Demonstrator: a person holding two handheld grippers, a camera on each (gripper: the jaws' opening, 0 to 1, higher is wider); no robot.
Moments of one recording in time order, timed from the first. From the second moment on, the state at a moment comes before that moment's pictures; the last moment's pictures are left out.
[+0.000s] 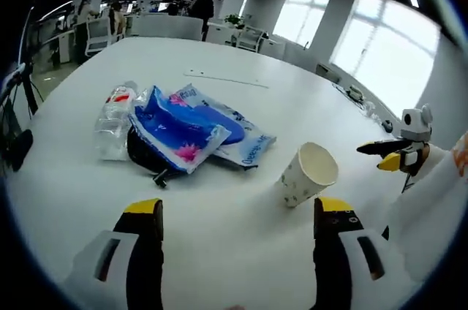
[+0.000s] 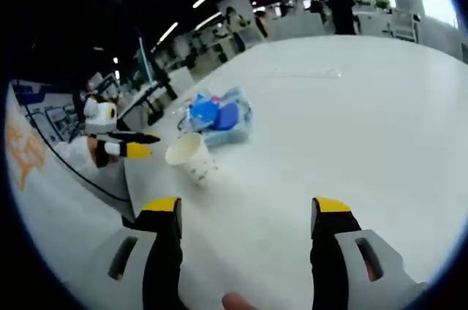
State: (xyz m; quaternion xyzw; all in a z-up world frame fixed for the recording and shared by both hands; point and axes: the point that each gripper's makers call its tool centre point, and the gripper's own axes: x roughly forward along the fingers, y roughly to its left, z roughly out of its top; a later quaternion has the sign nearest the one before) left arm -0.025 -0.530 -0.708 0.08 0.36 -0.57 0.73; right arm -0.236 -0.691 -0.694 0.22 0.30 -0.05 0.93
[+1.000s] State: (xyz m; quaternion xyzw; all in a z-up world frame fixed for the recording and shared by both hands) left arm 0.020 -0.512 -0.705 0.08 0.36 -0.53 0.76; right arm -0.245 -0.684 -0.712 0.26 0.31 -0.06 0.91
